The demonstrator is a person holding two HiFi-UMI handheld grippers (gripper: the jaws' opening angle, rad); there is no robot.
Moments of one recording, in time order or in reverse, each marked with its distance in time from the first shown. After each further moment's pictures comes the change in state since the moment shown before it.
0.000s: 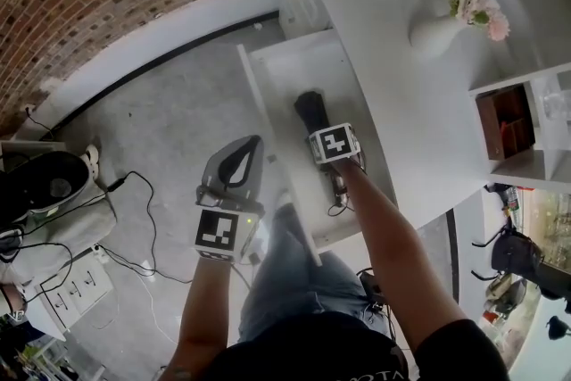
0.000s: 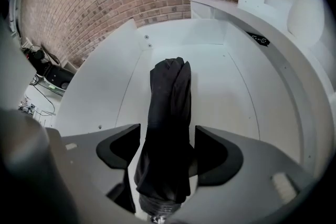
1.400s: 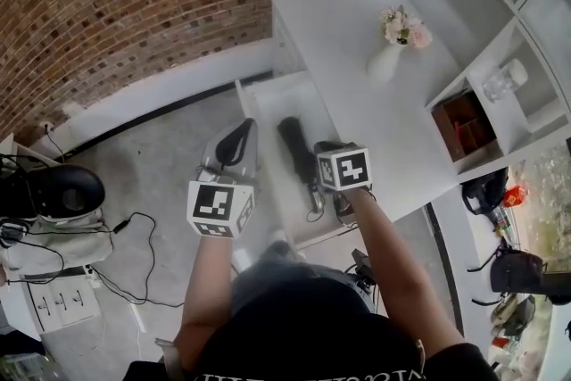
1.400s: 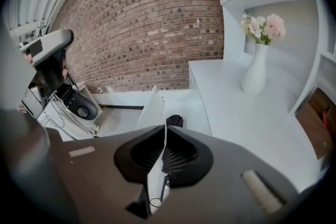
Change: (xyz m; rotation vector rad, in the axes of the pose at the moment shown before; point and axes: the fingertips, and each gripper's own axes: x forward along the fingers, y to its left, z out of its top) left arm -0.068 -0.076 0.116 0.109 -0.284 0.085; right arm -0.231 0.029 0.001 -0.060 -0.442 0.034
